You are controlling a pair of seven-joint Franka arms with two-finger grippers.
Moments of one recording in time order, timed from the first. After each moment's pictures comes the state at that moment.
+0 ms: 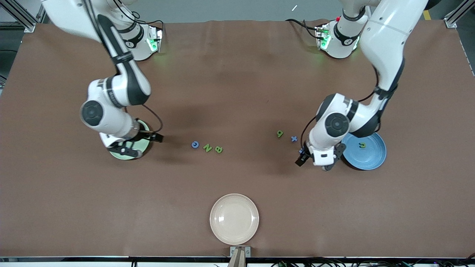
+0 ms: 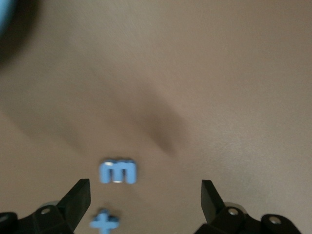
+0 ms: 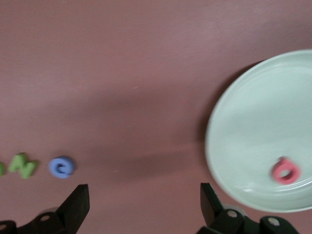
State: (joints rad) left arm -0.15 0.62 -0.28 -1.82 0.21 2.42 -1.43; right arm 0.35 0.33 -0.04 -2.03 0.18 2.28 0.48
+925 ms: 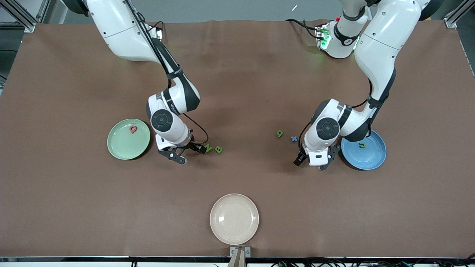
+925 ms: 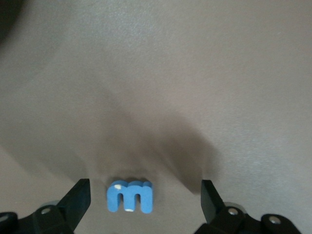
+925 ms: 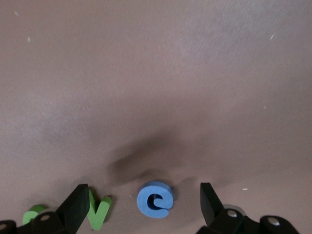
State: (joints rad) left arm -0.14 0.65 -0.28 -1.86 0.27 2.43 -1.45; right arm 0.55 0.62 -0.05 -1.84 0.18 2.46 0.83
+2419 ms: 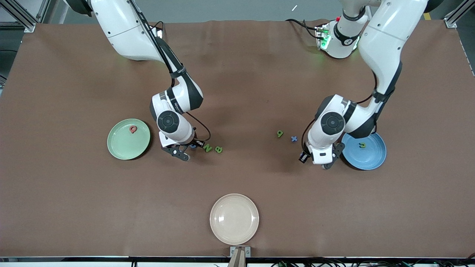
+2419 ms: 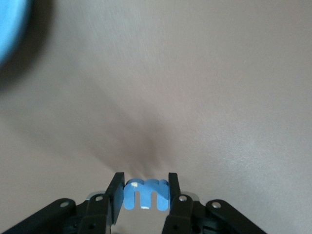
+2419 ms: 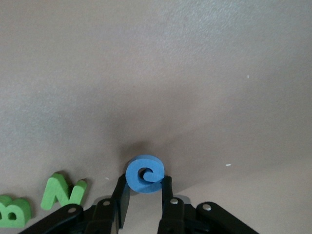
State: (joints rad) left arm -0.10 0.56 -0.29 -1.88 0.27 2.38 -1.35; right arm 0.57 0.63 -0.06 -1.84 0.18 2.37 0.86
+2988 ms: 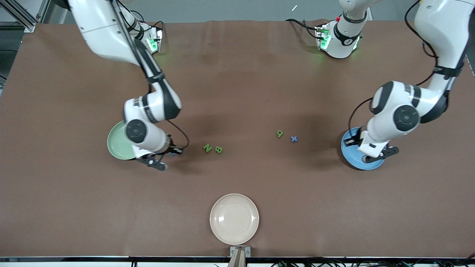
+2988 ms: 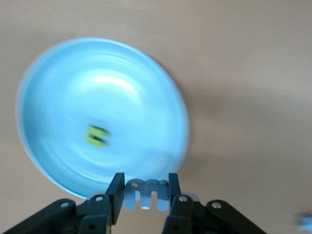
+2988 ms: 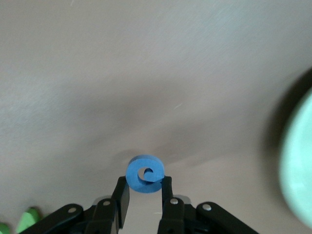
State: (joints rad) left arm 0.51 0.40 -0.60 -2.05 0.34 2.23 -0.51; right arm 0.42 0.54 -0.11 -1.82 0.17 2.24 0.55
